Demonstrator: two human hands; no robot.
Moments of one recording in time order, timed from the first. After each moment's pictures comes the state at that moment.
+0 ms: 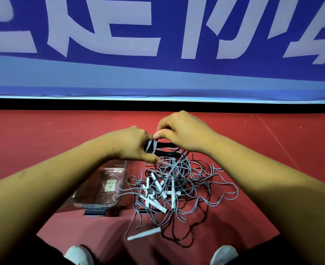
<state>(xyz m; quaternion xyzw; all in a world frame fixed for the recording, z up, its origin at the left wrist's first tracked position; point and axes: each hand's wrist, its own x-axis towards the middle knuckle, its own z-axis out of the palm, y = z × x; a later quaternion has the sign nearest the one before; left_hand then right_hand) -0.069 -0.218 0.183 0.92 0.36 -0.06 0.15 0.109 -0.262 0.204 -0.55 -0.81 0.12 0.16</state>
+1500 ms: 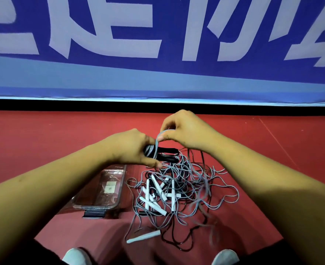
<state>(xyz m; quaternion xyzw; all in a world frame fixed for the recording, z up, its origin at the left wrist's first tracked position) -0.071 -0.217 0.177 0.93 0.35 -0.04 0.14 0.118 -0.249 0.197 -0.56 -0.77 0.20 0.23</state>
